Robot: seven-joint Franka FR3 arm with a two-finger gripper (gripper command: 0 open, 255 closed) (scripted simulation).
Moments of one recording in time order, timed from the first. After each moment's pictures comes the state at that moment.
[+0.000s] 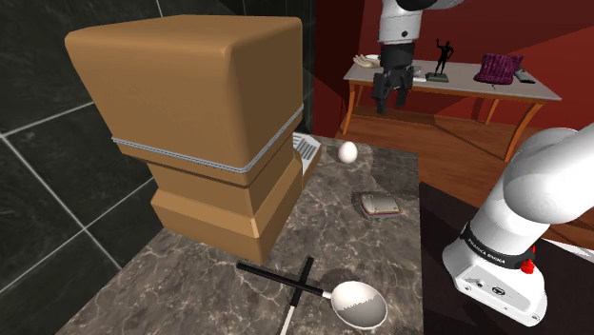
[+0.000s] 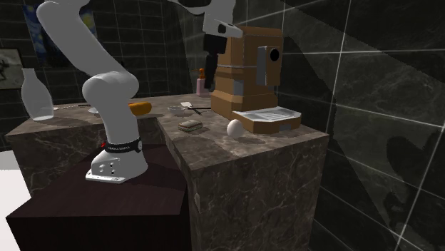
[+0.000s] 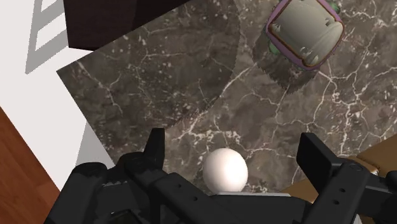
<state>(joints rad) 0.02 -0.56 -0.08 -2.41 0.01 1.67 0.00</state>
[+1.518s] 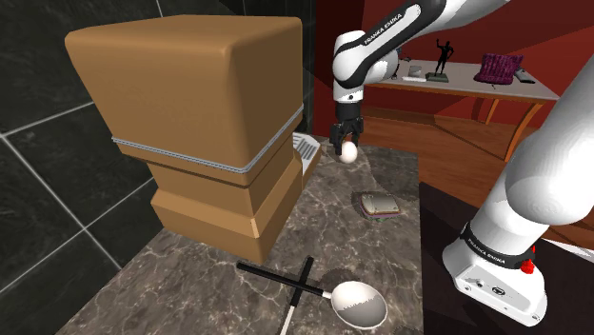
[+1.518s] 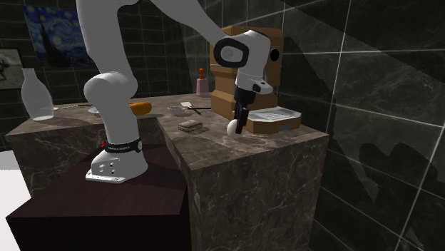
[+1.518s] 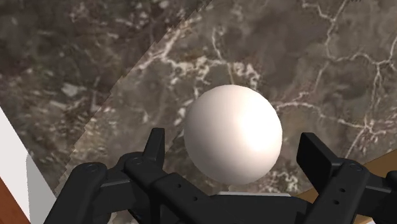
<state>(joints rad) 0.07 -0.05 -0.10 -2.37 0.12 2.12 -0.12</state>
